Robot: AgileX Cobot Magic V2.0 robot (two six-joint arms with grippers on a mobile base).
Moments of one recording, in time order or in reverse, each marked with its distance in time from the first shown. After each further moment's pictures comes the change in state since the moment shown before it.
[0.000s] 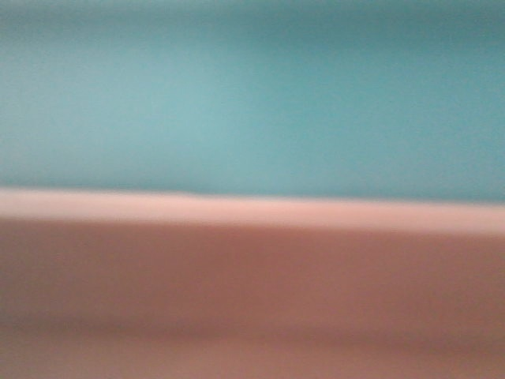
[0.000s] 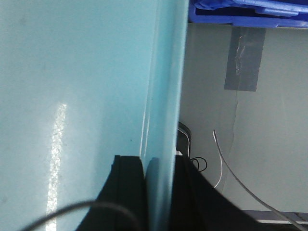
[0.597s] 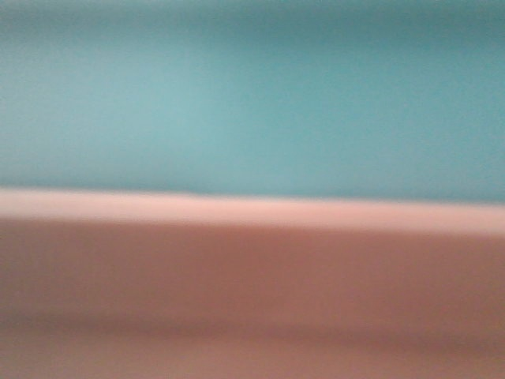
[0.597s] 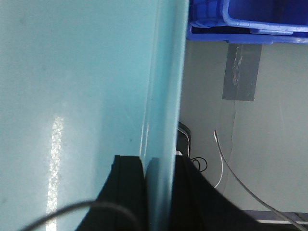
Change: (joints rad) left arm 0.000 0.000 0.000 0.000 0.000 0.000; right arm 0.000 0.000 0.000 0.000 0.000 0.000
